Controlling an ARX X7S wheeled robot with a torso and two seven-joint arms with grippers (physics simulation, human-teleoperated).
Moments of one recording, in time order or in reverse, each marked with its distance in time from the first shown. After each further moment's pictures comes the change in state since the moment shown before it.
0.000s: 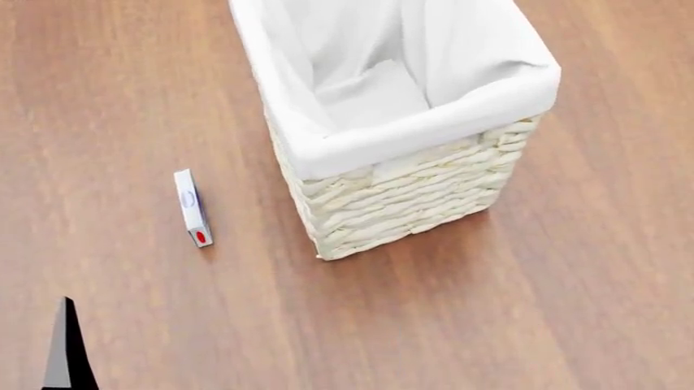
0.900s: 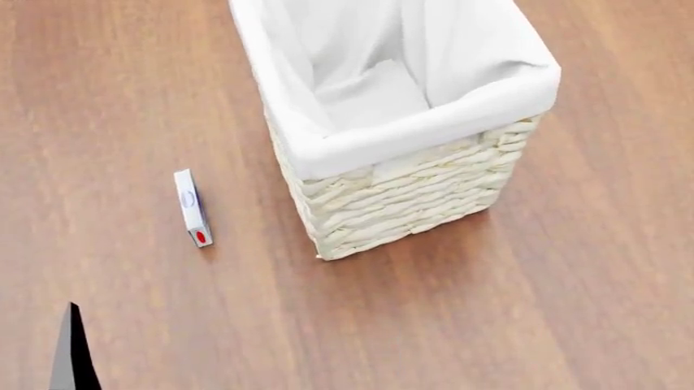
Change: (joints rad) left arm 0.000 -0.003 0.009 -0.039 -0.022 0.024 -0.001; right arm -0.201 0.097 0.123 -0.105 0.205 0.128 0.092
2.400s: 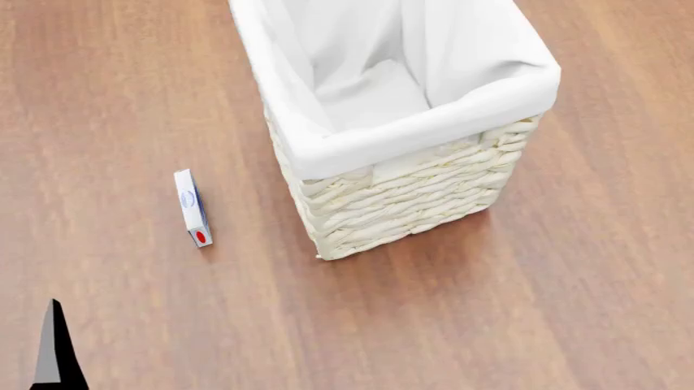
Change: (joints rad) left arm -0.003 -0.009 -0.015 -0.025 -0.012 0.010 -0.038; right arm 0.291 -0.058 -0.148 0.275 0.045 0.051 -0.098
